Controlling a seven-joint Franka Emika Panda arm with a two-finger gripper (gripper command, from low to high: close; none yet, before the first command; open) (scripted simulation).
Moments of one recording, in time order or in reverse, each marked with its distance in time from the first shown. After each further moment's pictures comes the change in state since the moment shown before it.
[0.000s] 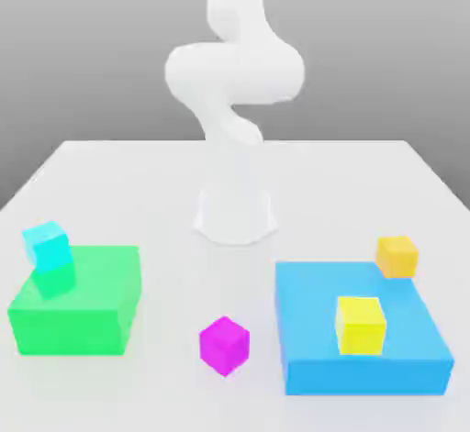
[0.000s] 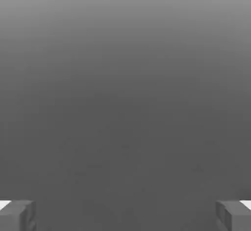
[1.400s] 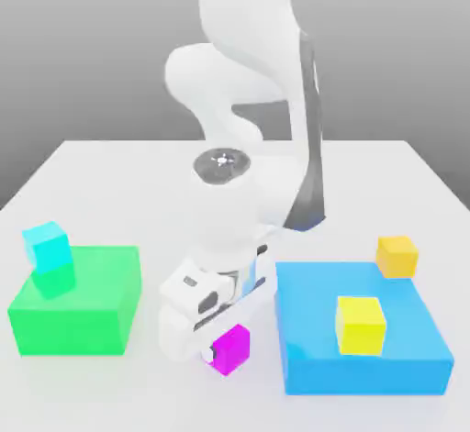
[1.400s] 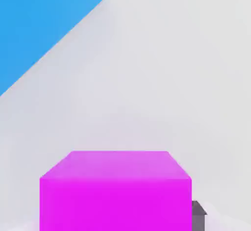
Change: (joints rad) arm 0.057 1.015 -0.026 -0.412 0.240 0.701 -0.967
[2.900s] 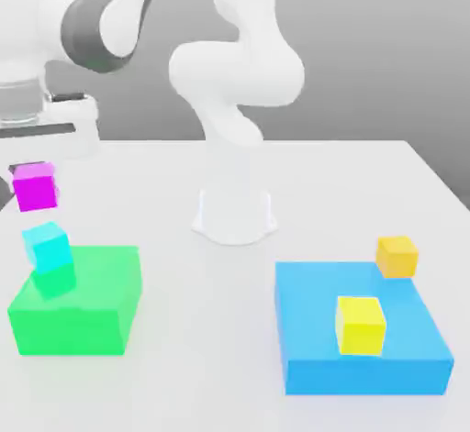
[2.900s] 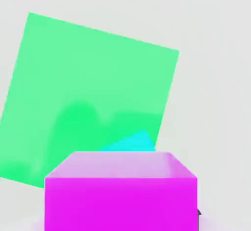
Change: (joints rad) arm -0.437 -0.598 -0.493 0.049 -0.511 -0.616 0.114
